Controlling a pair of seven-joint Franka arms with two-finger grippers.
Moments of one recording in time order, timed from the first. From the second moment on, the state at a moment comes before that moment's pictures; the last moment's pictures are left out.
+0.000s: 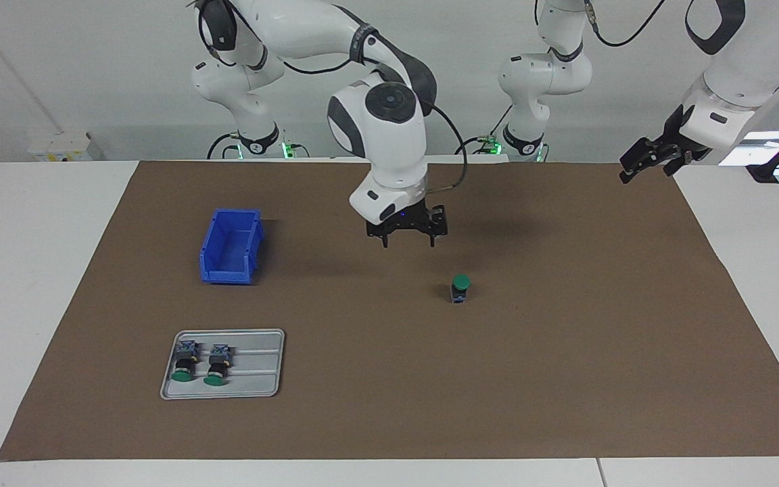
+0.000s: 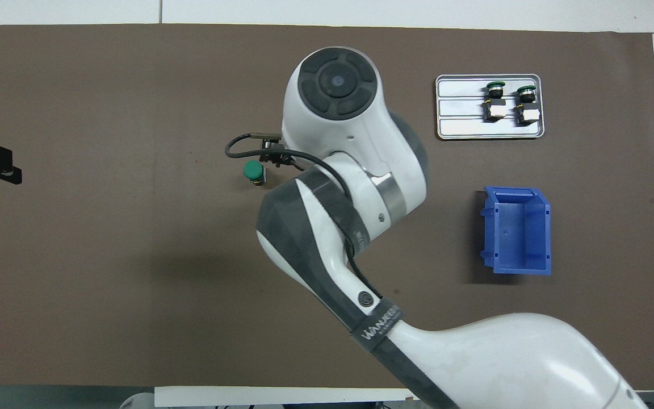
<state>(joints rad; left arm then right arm) -0.08 -0.05 0.03 -1.61 -0.02 1.44 -0.13 0.62 0.50 0.02 -1.33 0.10 1.93 0.74</state>
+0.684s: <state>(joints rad) 0.02 -0.05 -0.05 -1.61 0.07 1.44 -0.12 0.76 0.71 0.02 -1.26 -0.08 2.17 0.80</state>
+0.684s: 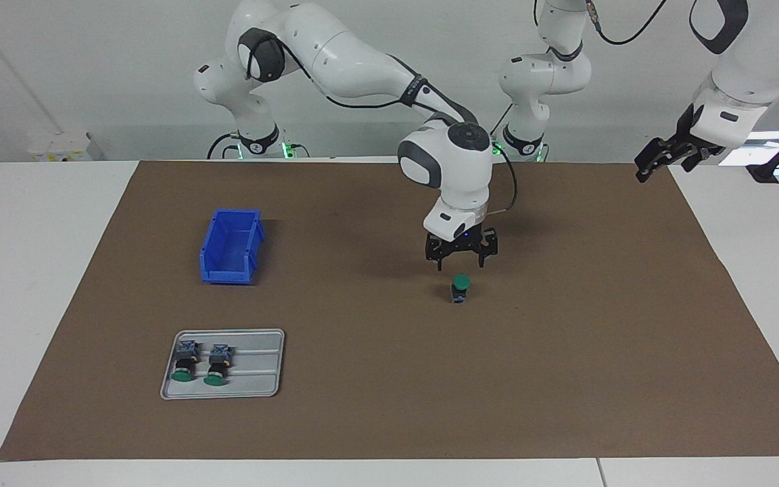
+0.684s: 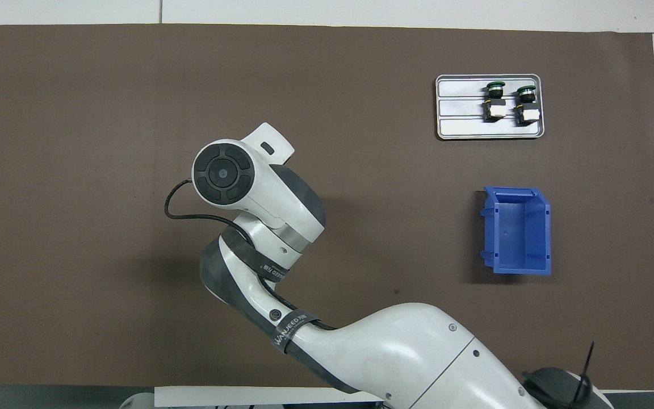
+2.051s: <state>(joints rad) 0.07 -0.05 -0.09 -1.61 0.05 1.44 -0.12 0.47 0.59 0.03 -1.38 -0.07 2.15 0.40</state>
